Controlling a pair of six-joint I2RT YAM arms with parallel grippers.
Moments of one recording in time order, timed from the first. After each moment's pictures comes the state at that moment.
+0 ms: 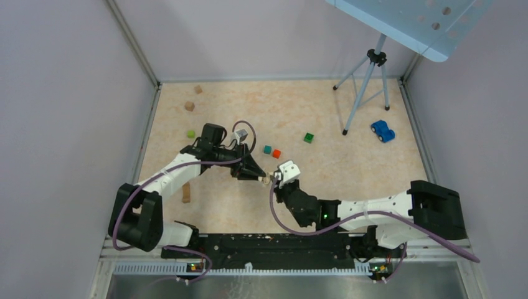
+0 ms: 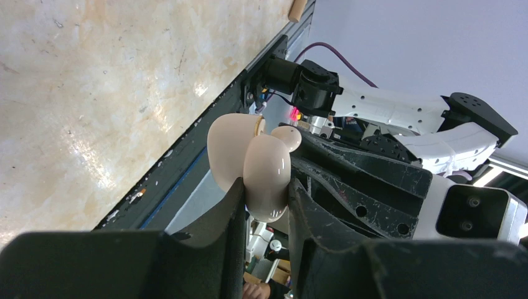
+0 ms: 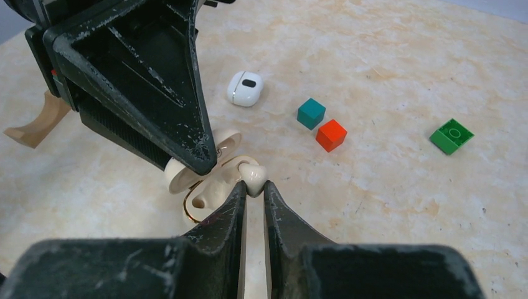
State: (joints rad) left arm -0.35 1.35 0.80 -0.32 1.05 -0.84; right arm 1.39 1.32 0.58 0.54 0.86 0.17
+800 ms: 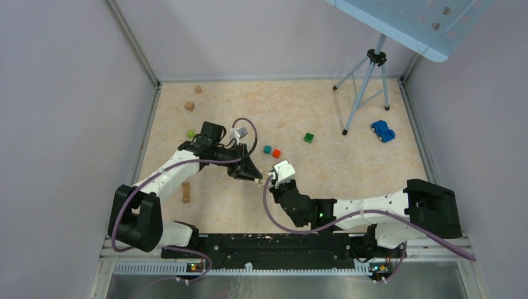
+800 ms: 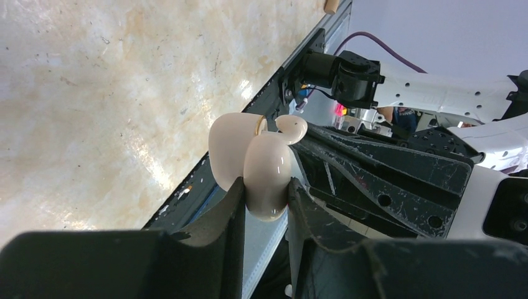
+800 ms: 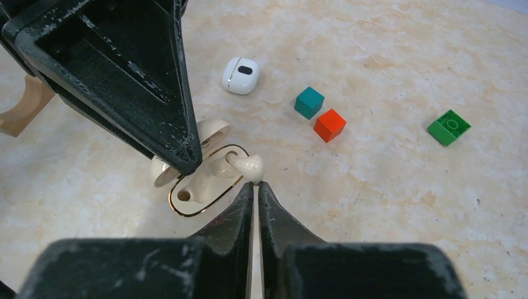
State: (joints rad) left arm -0.34 1.35 0.86 -0.49 0.99 -0.57; right arm 1.41 1.37 0.64 0.45 0.89 0.20
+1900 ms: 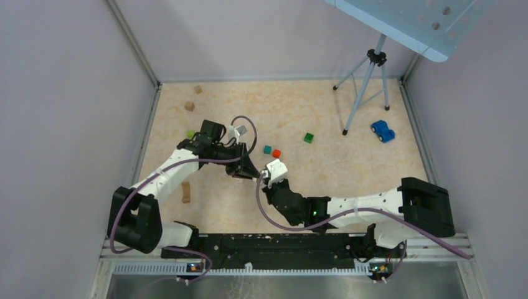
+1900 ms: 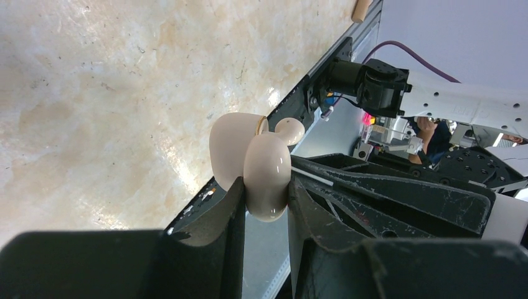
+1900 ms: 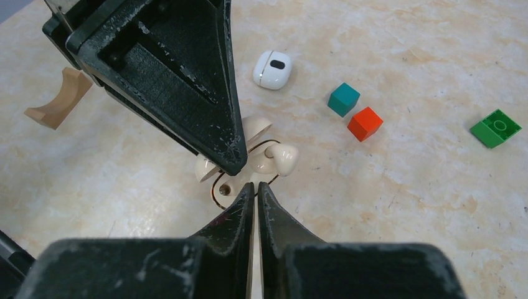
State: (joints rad) left arm -0.35 1.34 0.90 -0.56 0.90 -0.50; right arm 1.41 1.42 0.72 0.37 0.83 0.26
